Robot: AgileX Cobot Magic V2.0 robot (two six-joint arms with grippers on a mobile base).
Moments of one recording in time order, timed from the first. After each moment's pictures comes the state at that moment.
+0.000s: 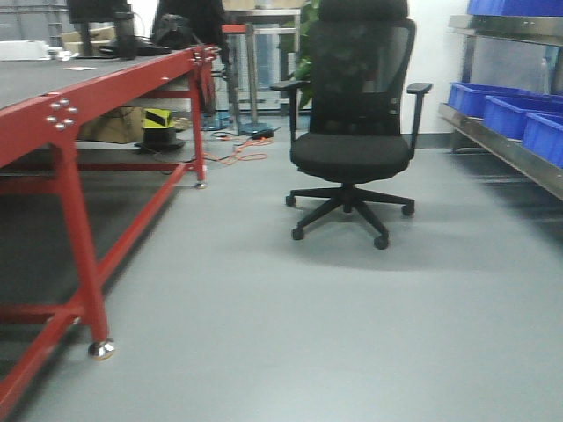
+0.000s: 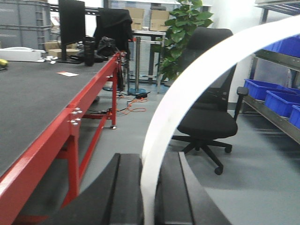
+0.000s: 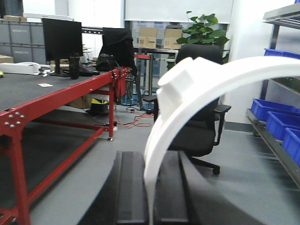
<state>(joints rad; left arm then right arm) -0.02 0.46 -0.61 -0.01 0.21 -0.03 -0.10 0.38 -0.62 0.16 0.25 -0.15</state>
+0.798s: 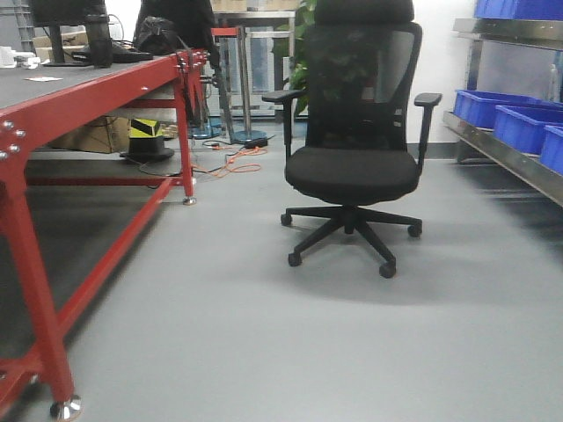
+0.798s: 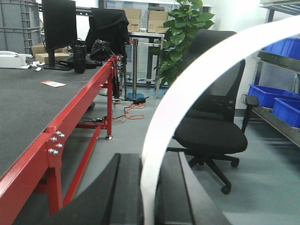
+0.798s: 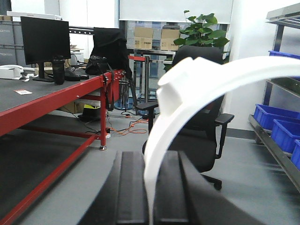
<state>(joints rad) -0.02 0.46 -0.61 -0.01 0.21 -0.03 -0.10 0.38 -0.62 0.16 0.25 -0.15</state>
